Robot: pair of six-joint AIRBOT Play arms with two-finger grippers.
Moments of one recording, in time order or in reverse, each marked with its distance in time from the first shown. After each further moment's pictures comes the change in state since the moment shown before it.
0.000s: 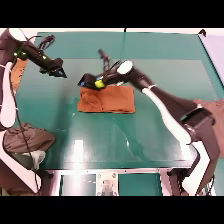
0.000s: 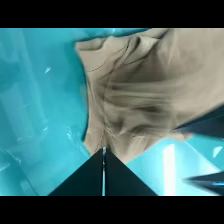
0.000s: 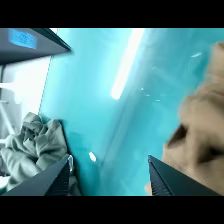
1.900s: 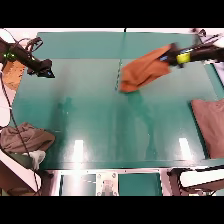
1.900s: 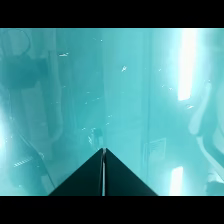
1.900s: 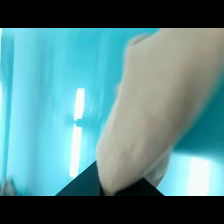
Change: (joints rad) left arm 0.073 0.000 -0.007 0.106 0.037 -0.027; right arm -0.823 0.380 -0.060 -0.177 0.443 0.029
